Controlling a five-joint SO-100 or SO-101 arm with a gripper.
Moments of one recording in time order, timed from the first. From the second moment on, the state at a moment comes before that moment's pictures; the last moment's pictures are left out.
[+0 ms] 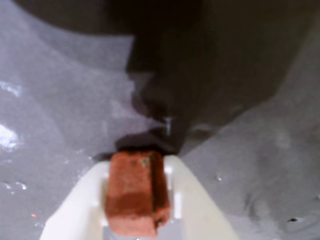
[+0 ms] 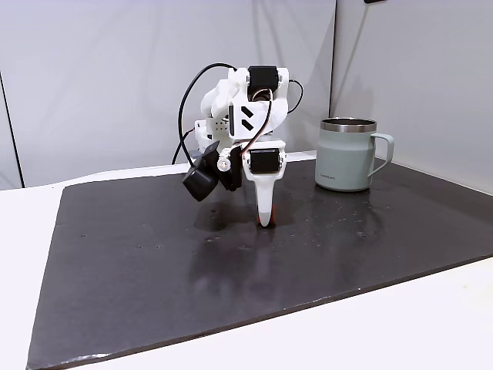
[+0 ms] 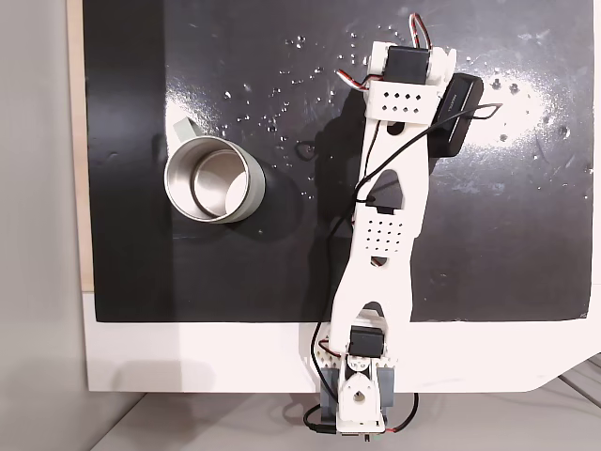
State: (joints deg) arm 7.6 22.6 -1.4 102.8 13.0
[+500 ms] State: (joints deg) arm 6.2 36.1 5.4 102.8 13.2
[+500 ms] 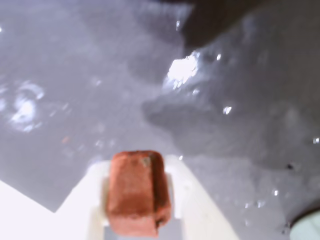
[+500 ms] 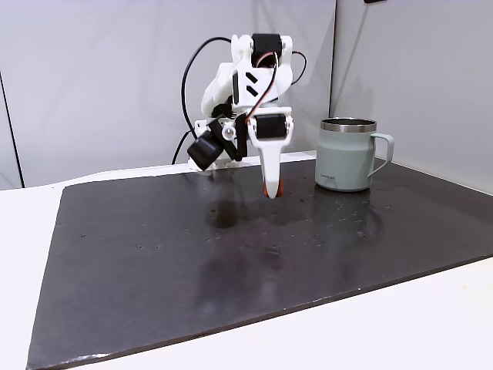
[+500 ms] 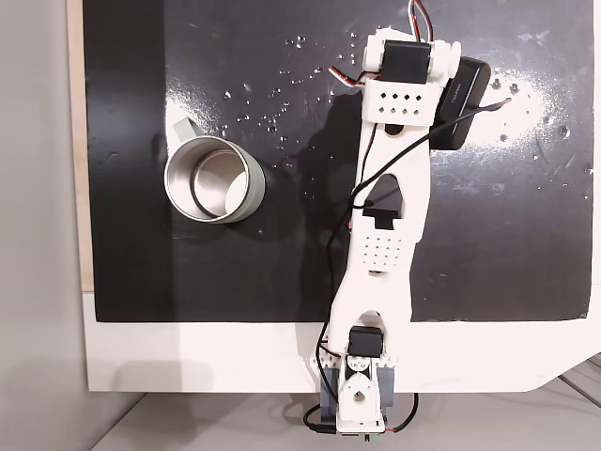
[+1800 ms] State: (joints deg) arm -1.8 77.7 27.6 103.1 11.7
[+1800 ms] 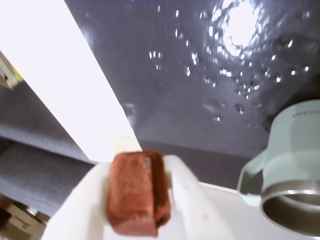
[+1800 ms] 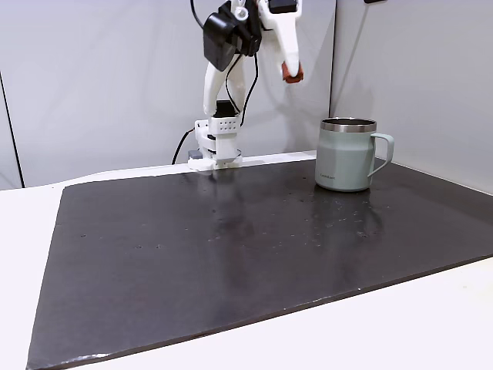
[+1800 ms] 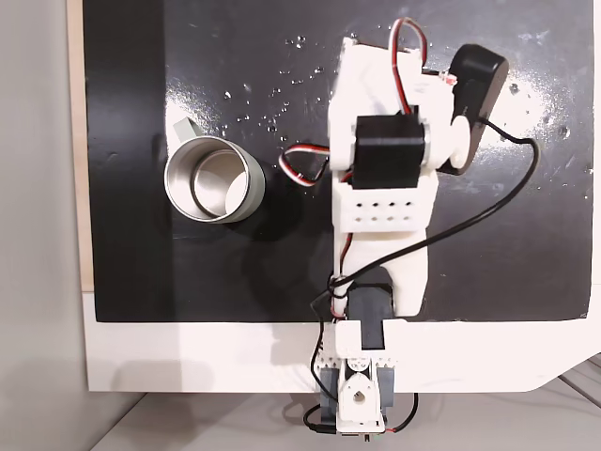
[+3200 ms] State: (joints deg) arm -35.3 80.7 47.5 103.0 -5.3
